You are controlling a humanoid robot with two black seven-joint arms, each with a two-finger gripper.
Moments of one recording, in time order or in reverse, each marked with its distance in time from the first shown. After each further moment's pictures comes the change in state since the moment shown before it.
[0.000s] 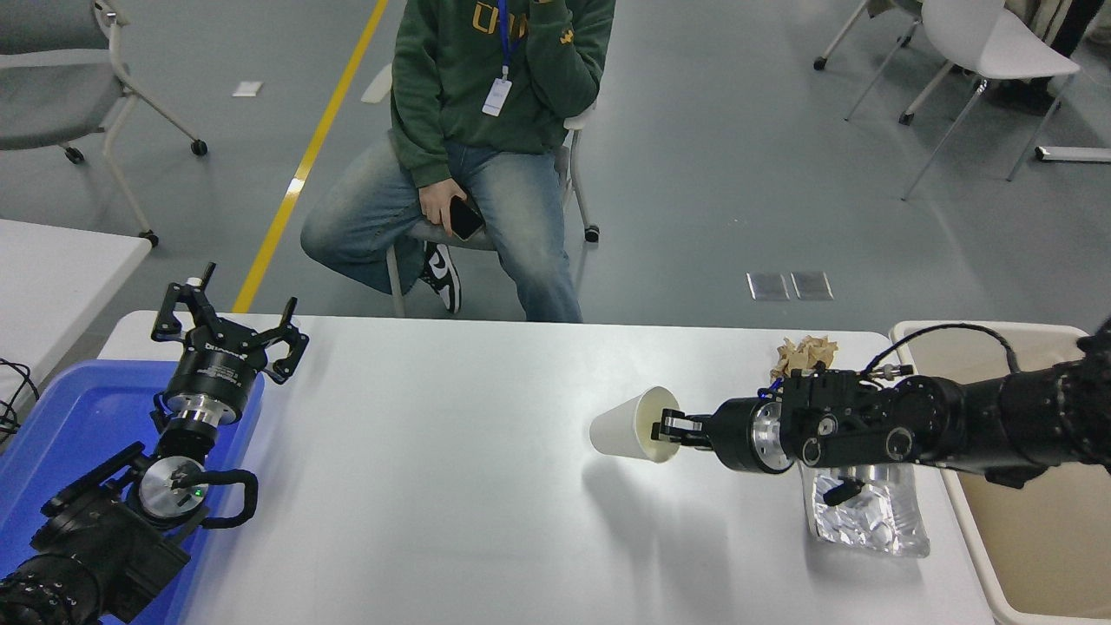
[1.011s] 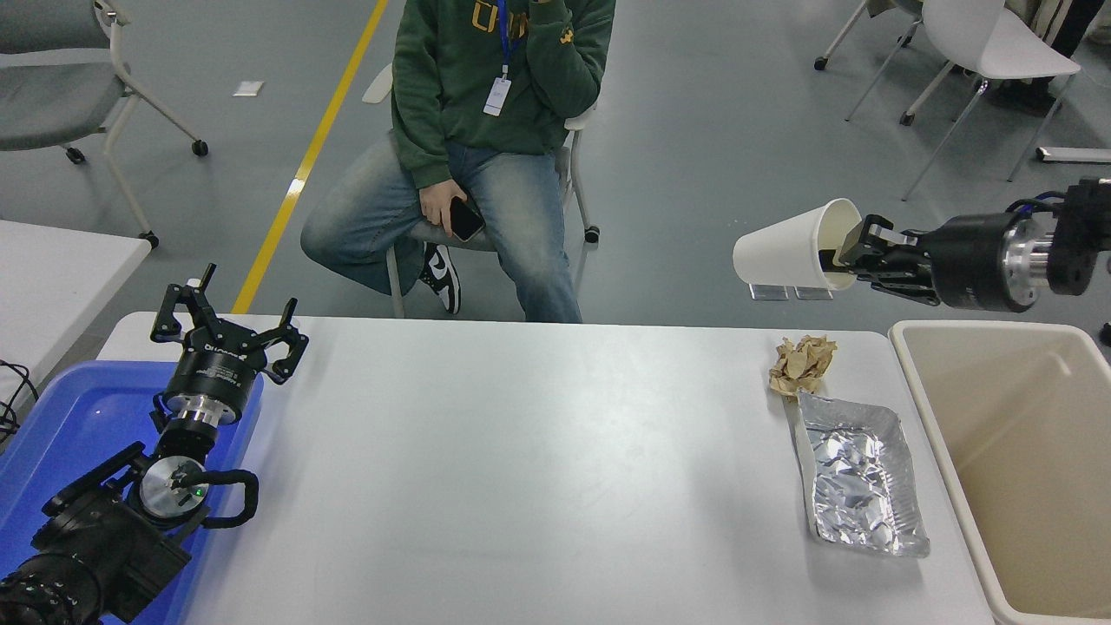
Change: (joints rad) left arm 0.000 0.000 0.000 0.000 0.000 0.000 0.000; right arm 0.399 -0.546 0.026 0.133 -0.081 0.346 0.001
